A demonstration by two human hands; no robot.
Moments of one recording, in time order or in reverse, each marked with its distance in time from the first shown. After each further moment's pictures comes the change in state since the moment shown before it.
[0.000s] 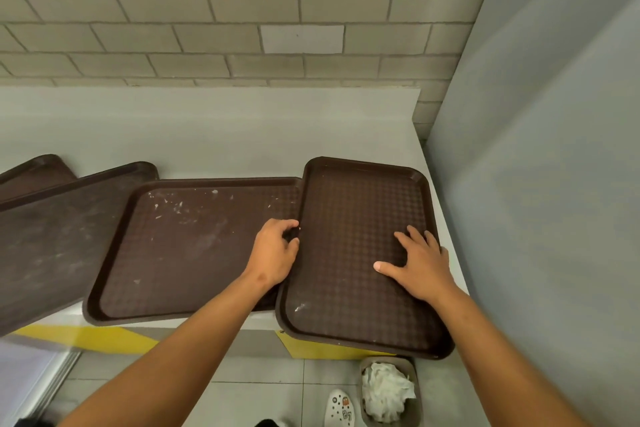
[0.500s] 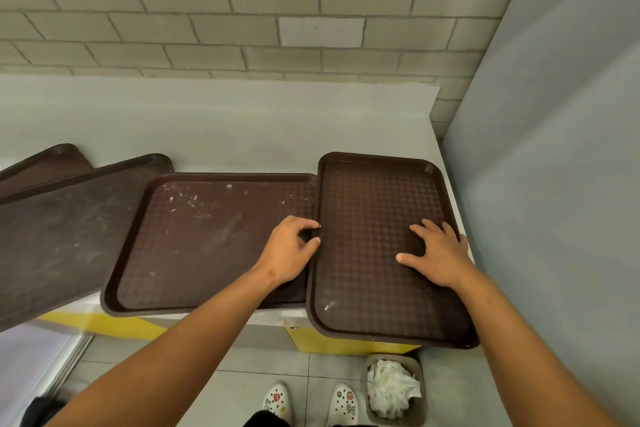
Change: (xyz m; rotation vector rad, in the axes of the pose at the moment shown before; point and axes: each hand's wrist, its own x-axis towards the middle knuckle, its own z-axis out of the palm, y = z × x) left_hand 0.000 -0.001 -0.009 -0.066 -0.105 0.055; right_hand 0.022 -0.001 -0.023 -0.032 -0.079 -0.007
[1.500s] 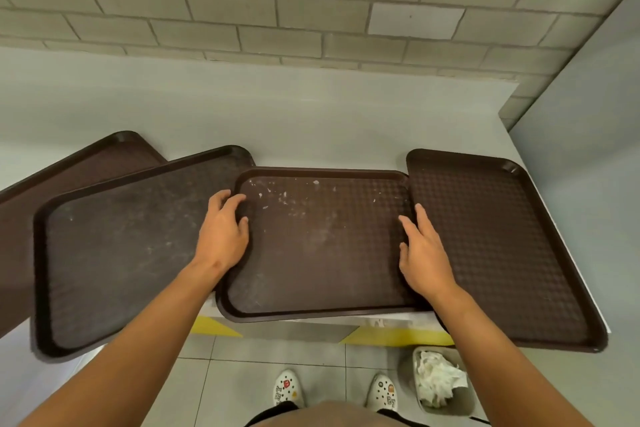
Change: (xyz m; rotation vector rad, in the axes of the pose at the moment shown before) left_hand -0.021 -0.201 -0.227 0.264 0.245 -0.189; right_hand -0.005 -0.229 0.104 0.114 0.269 -0.063
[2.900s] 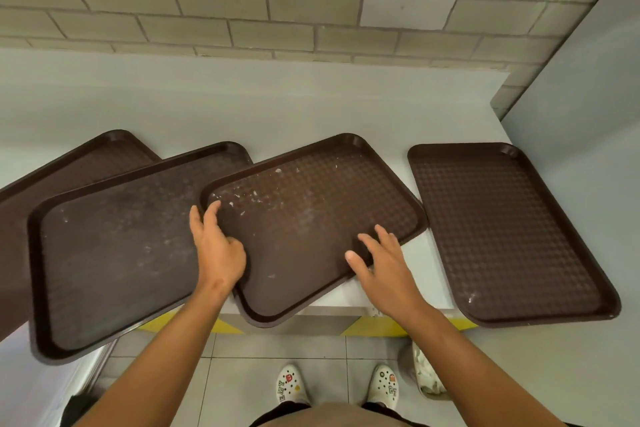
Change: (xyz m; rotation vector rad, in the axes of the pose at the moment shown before) left_hand -0.040 0.011 0.003 -0.329 0.153 -0.253; right_hand -0.053 -0.060 0.025 0.234 -0.151 0.019
